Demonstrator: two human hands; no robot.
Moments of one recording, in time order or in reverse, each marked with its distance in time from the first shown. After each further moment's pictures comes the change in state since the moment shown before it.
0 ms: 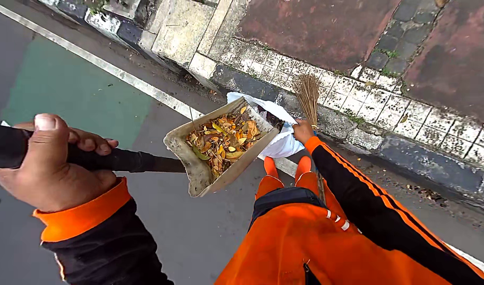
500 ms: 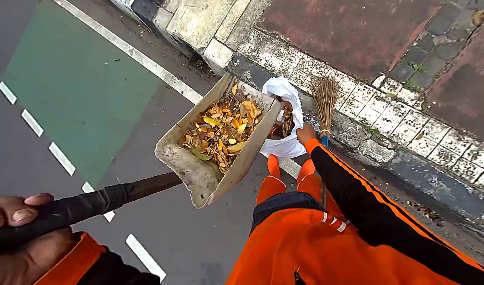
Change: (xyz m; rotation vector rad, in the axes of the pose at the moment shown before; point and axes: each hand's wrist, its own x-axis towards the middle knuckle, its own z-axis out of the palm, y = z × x) left_hand -0.066 0.022 -0.135 -0.273 0.172 -0.002; right_hand 0.054 0.023 0.087 -0.214 0.110 0.050
